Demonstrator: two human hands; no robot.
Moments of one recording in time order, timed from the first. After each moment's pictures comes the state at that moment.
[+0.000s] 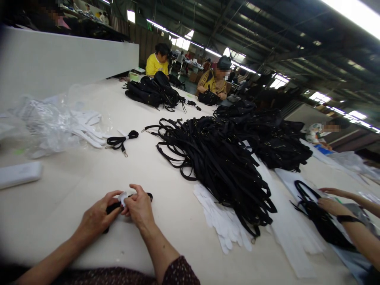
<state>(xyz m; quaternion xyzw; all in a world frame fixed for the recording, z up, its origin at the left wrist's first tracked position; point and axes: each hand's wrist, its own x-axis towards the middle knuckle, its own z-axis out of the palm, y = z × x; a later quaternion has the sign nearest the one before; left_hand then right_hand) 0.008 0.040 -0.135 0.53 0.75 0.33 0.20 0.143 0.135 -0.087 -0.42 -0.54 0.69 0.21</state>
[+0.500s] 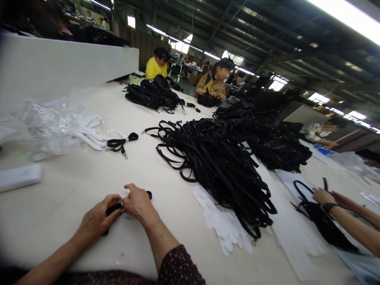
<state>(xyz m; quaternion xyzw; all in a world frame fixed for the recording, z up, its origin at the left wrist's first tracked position) 0.007 0.041 -0.135 0.54 0.75 0.31 0.22 0.136 0.160 -0.062 -0.40 -0.77 0.50 0.06</state>
